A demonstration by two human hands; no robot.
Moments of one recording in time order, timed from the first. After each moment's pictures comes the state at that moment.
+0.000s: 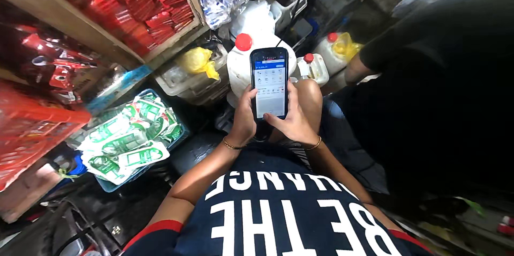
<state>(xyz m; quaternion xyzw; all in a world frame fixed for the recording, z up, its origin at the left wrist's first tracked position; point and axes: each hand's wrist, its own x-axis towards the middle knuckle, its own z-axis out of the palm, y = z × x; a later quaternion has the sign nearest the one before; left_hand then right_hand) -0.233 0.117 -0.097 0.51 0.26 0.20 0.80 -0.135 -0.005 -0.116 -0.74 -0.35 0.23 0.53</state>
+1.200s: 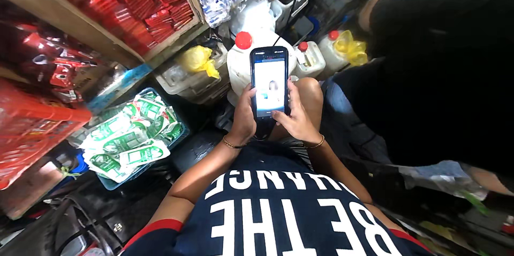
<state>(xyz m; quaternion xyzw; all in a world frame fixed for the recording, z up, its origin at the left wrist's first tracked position) -0.233 0.113 -0.097 0.50 0.27 0.21 0.79 -0.130 -0.014 -0.124 -0.70 -0.36 0.26 0.56</state>
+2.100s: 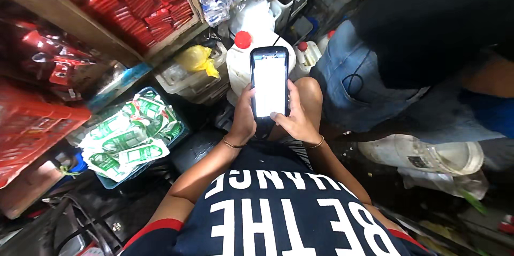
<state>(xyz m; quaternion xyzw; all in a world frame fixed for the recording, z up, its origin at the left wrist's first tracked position) -0.238 0.109 -0.097 0.53 0.26 0.21 0.78 -0.135 -0.017 -0.120 -0.72 -0.35 0.25 0.55</state>
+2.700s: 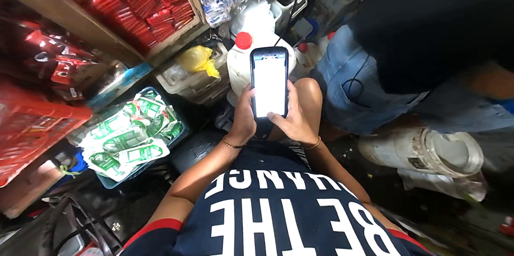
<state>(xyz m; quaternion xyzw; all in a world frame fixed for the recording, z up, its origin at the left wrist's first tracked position) -0.238 0.110 -0.095 0.53 0.26 0.21 0.78 -0.142 -0.012 -0.116 -0.74 -0.37 0.19 0.52</state>
